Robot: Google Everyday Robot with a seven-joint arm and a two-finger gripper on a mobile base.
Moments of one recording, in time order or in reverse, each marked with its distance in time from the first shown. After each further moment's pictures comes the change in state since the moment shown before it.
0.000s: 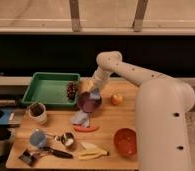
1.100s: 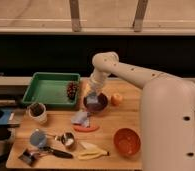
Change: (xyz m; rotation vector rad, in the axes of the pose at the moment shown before) arm 0.056 0.031 -0.011 -0.004 0.054 -0.068
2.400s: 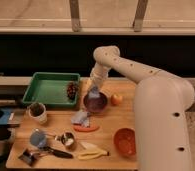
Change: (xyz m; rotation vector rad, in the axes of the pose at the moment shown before) arm -0.019 0.002 -0.013 0.013 0.006 -0.026
